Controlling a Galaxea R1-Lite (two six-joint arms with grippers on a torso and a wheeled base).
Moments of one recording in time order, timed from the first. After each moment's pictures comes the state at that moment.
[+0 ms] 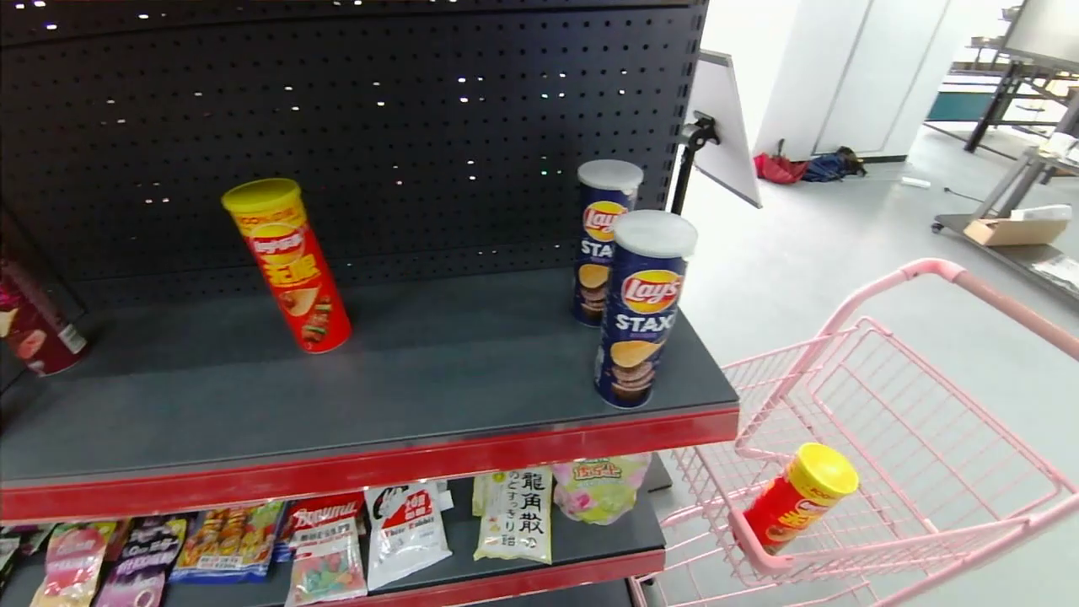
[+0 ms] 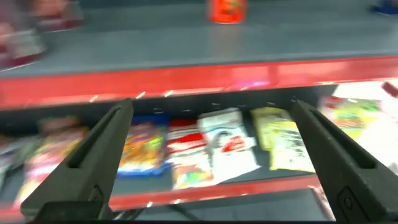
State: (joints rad) left arm 0.00 0.00 0.00 0.00 0.01 0.01; right arm 0.00 0.00 0.00 0.00 -0.02 -0.01
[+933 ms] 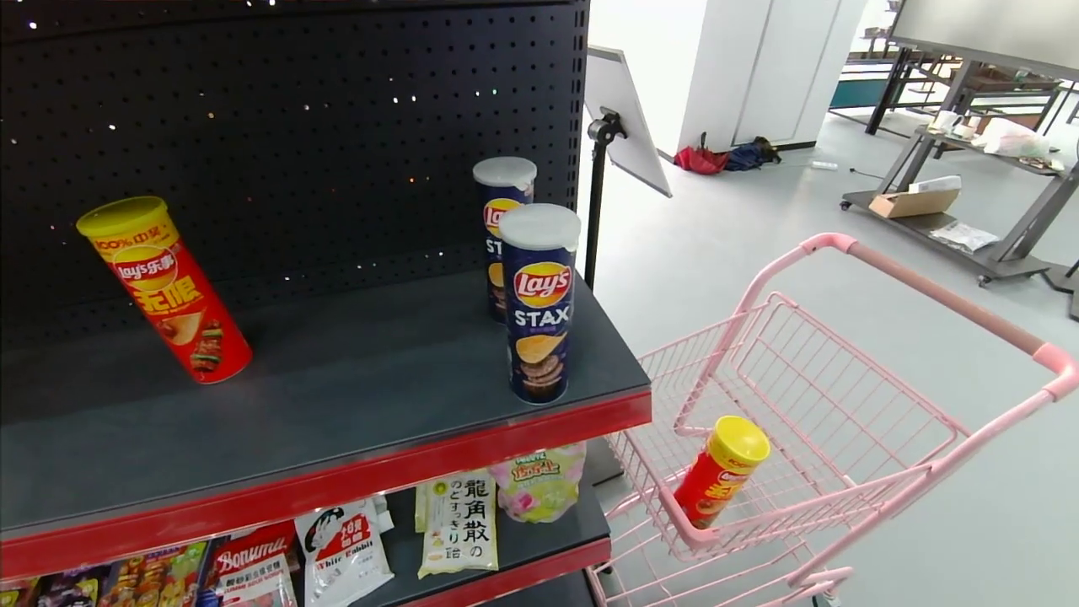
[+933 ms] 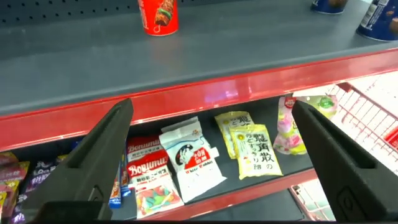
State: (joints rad) left arm 0.00 0.00 0.00 0.00 0.01 0.01; right arm 0.00 0.00 0.00 0.00 -0.03 -0.01
